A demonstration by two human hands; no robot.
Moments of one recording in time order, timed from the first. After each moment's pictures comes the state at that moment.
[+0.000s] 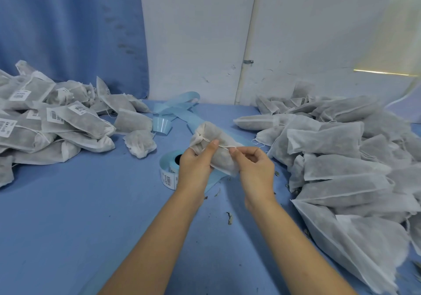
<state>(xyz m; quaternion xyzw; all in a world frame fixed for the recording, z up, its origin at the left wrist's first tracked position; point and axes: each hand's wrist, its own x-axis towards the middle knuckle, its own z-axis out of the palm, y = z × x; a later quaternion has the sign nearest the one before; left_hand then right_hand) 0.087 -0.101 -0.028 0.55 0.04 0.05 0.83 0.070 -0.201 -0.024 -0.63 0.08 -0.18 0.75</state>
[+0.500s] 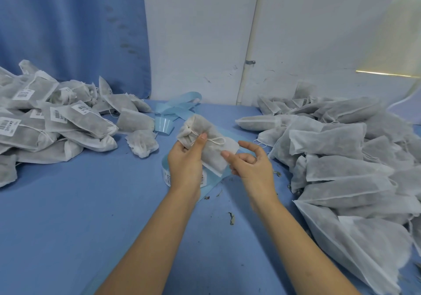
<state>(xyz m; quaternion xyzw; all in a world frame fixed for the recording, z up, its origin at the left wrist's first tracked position) 0.089 -0.091 -0.022 0.47 0.08 0.14 0.87 0.073 -0.207 -0.027 -0.67 0.01 -0.13 0.74</state>
